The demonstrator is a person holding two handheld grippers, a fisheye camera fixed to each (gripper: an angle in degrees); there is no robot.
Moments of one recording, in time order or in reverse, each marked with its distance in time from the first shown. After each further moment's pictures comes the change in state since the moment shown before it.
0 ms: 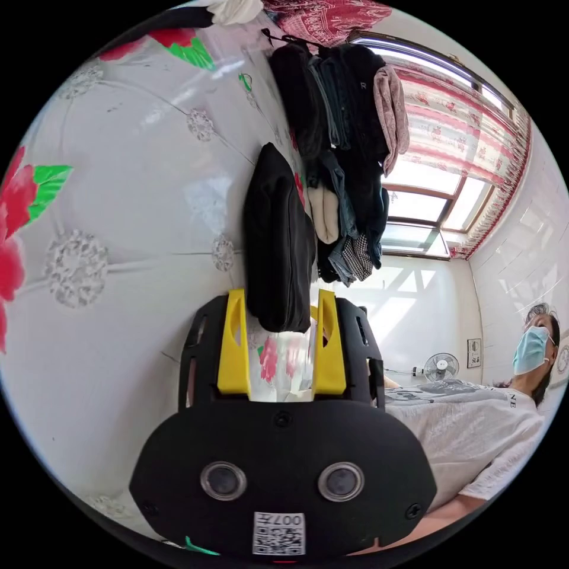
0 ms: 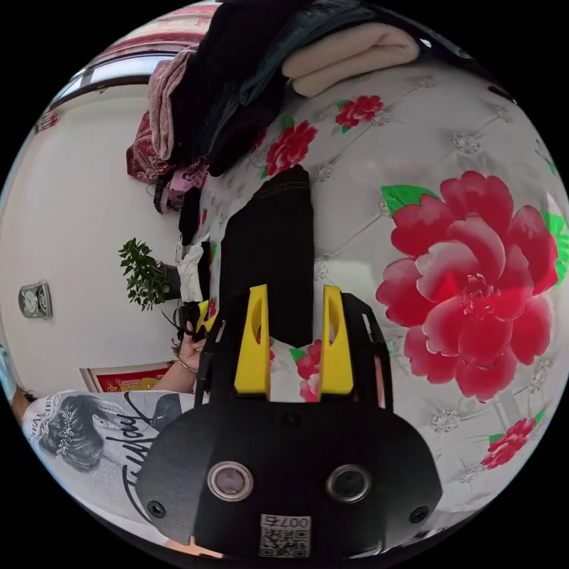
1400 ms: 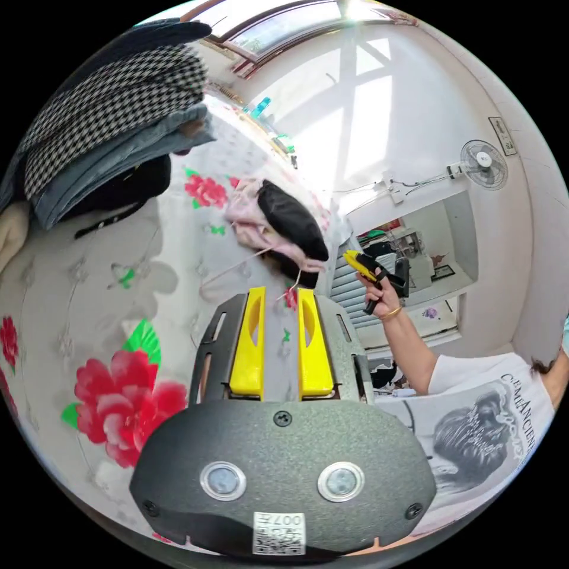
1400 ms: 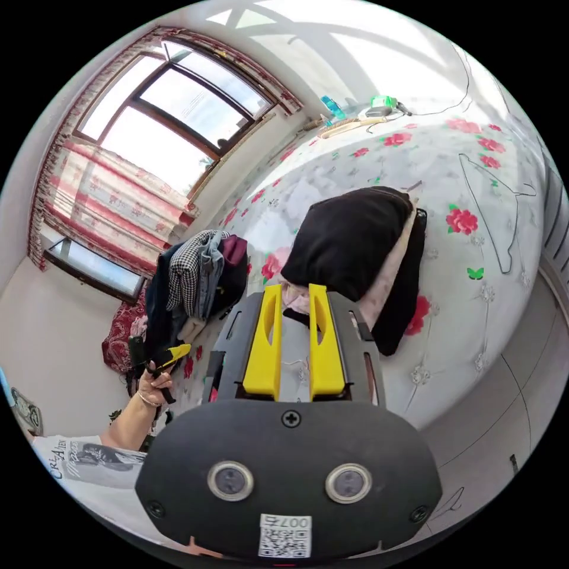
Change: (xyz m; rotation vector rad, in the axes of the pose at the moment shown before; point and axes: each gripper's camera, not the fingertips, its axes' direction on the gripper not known) left arm 0.264 0.158 0.627 -0.753 -0.208 0.751; right arm 0.167 0.240 -0.427 0.904 0.245 0.318
